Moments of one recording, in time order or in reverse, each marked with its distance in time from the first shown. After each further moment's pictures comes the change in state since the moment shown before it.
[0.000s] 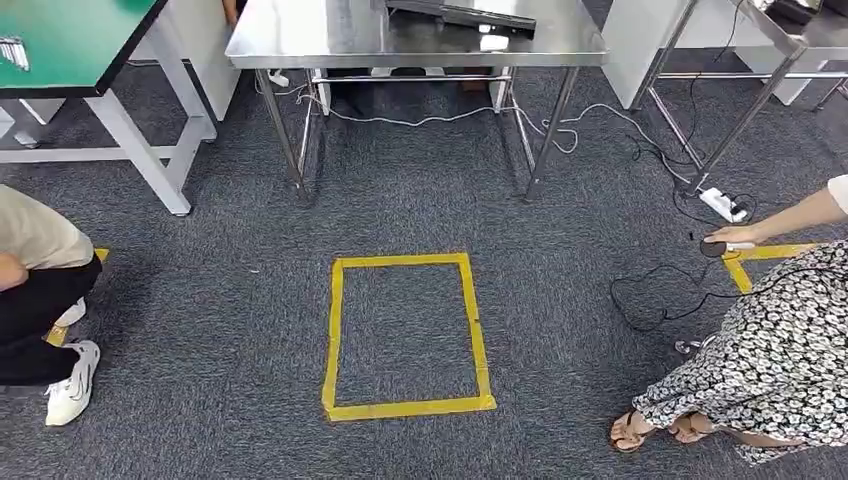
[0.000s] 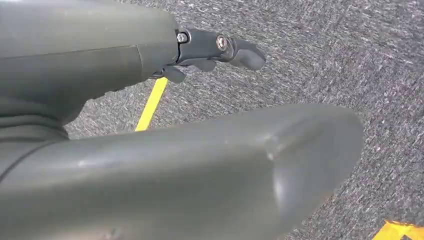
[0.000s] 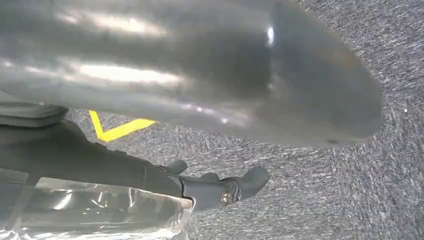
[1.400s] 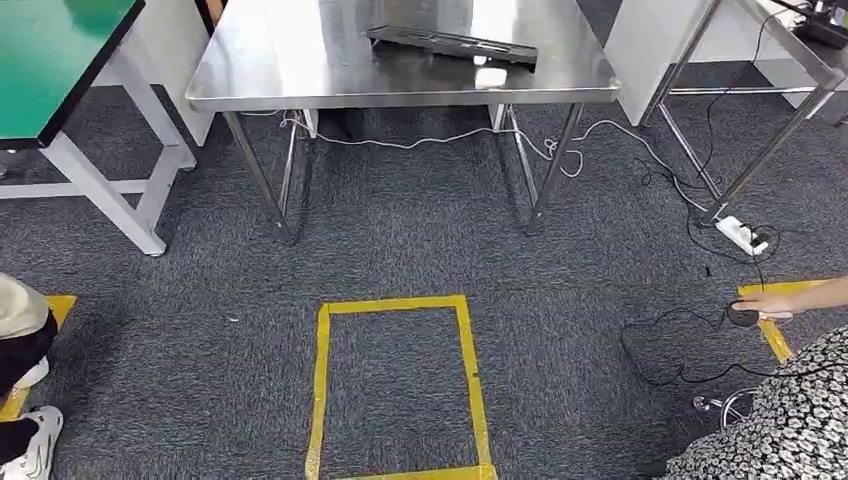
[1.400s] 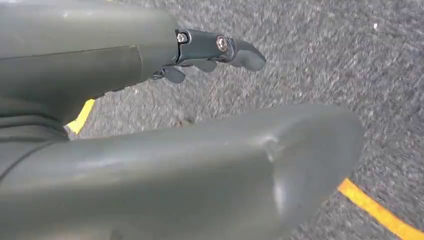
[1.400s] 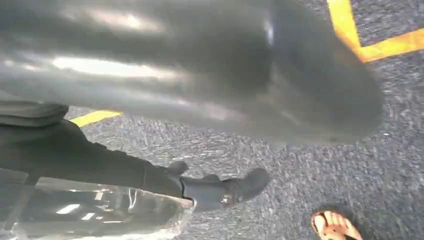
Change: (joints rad) left arm -0.010 0.031 0.064 -0.002 0.039 -0.043 -0.002; right arm -0.010 -0.002 0.055 -0.005 0.001 0.011 0.006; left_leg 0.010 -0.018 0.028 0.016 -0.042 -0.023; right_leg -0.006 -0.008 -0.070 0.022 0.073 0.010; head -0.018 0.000
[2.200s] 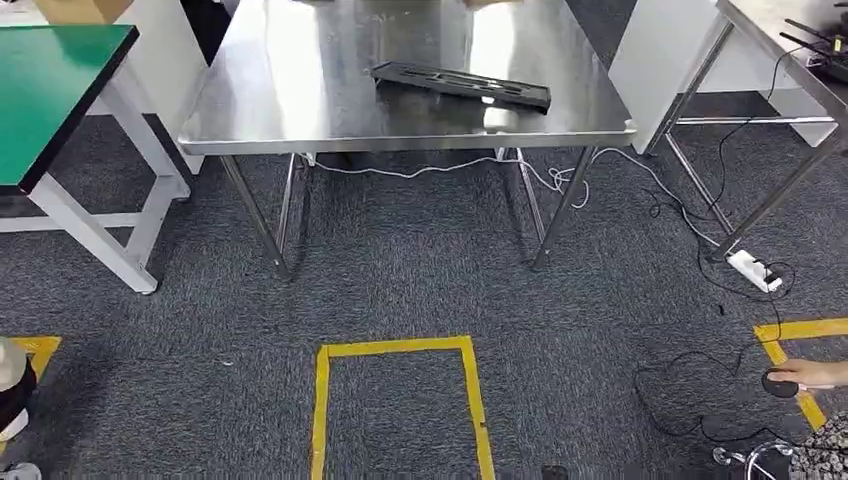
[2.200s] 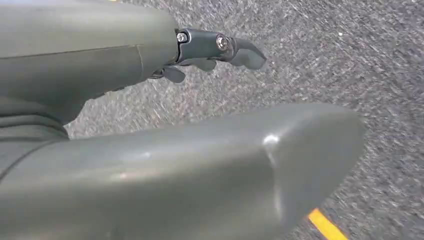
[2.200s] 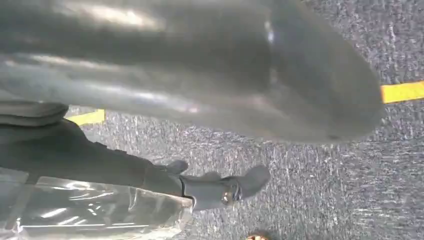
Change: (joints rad) left arm -0.019 -0.026 0.065 0.000 0.138 0.074 0.005; right arm -0.046 0.012 0.049 -0.007 0.095 0.049 0.079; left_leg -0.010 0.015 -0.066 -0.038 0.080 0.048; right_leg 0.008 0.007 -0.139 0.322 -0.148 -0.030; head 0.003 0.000
